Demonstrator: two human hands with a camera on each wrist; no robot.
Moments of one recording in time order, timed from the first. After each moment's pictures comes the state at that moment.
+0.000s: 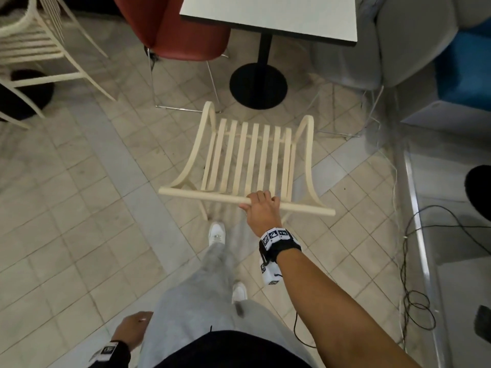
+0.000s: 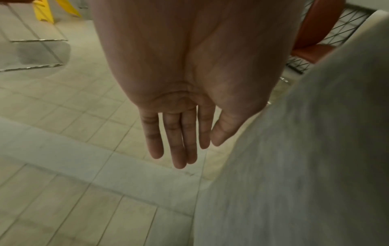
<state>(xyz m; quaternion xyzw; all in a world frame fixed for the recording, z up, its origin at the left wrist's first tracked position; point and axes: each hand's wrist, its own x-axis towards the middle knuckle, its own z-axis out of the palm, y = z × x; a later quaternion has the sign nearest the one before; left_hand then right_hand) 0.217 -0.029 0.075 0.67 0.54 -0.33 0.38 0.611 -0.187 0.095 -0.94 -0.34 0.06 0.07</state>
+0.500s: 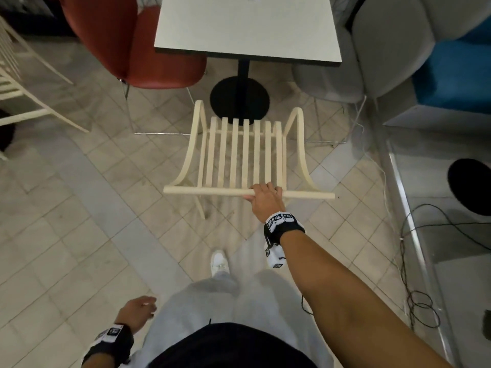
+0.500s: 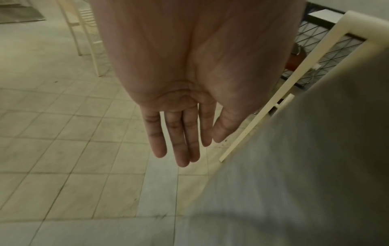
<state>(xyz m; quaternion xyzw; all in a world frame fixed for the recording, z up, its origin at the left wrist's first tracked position) 0.380 0.140 0.064 0.66 0.52 -0.33 0.42 0.764 -0.086 0.098 -0.95 -0.28 0.10 0.08</state>
